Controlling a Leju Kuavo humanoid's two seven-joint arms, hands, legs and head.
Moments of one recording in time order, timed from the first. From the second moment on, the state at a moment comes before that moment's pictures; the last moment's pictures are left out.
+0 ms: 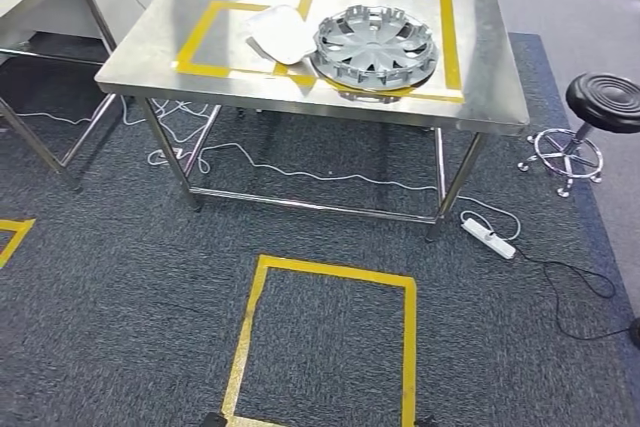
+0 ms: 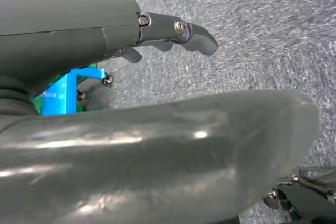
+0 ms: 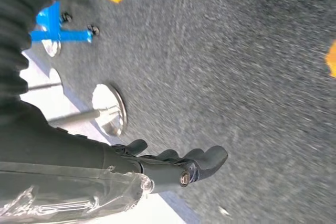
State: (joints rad) left arm -0.07 -0.17 -0.28 -0.19 -0.35 0.44 0.23; right arm -0.08 0.16 -0.95 -0.23 1.36 -0.34 0.08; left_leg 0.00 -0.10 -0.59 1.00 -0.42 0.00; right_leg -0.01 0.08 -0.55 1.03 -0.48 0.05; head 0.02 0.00
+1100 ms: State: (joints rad) left arm -0.06 -0.16 -0.29 -0.19 -0.34 0.45 0.24; right arm -0.08 0.16 -0.95 -0.22 1.37 -0.33 0.08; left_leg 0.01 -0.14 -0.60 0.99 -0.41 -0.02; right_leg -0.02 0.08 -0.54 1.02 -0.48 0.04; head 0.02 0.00
